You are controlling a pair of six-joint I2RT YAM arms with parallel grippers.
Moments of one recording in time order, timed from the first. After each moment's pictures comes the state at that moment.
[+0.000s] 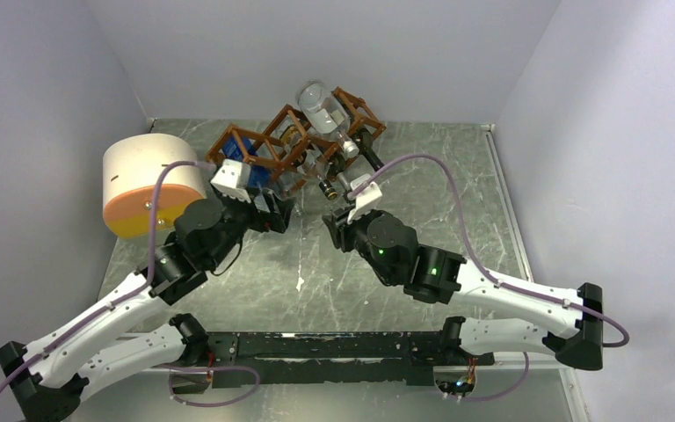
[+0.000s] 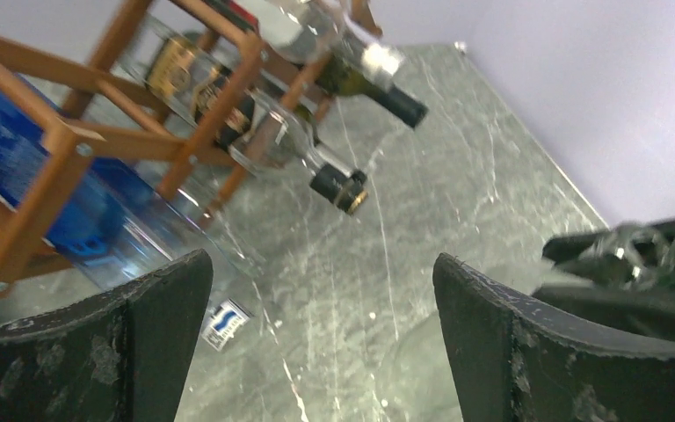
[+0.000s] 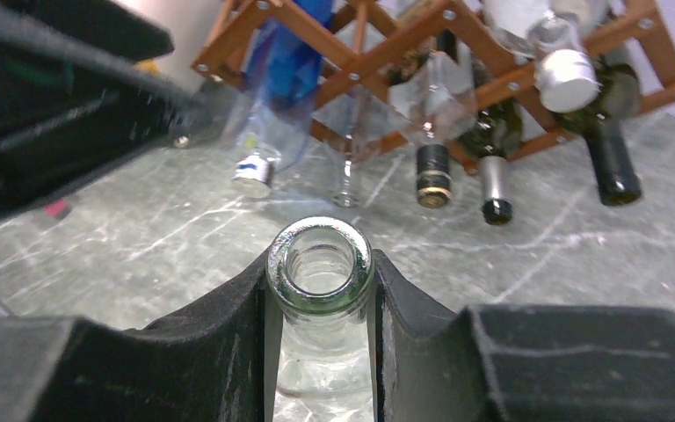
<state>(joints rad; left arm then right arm) -0.82 0.79 0.83 -0.11 -0.36 -0.32 1.20 1.05 0.93 -0.06 0.55 0.12</state>
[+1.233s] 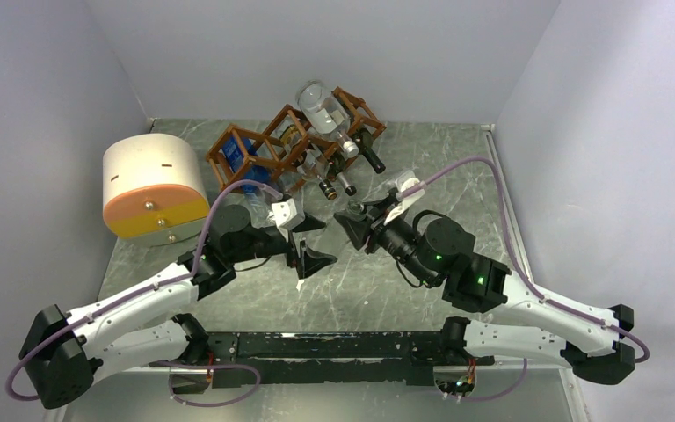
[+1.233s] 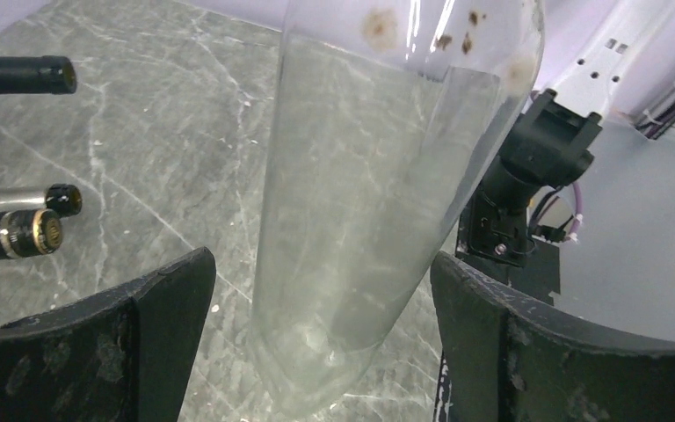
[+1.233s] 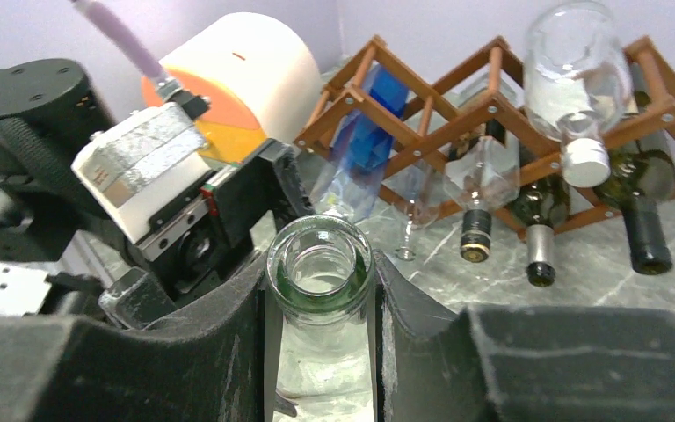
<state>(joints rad) -0.82 0.98 0.62 0.29 0.46 -0.10 1.20 0.83 0.95 -0.09 0.45 0.14</state>
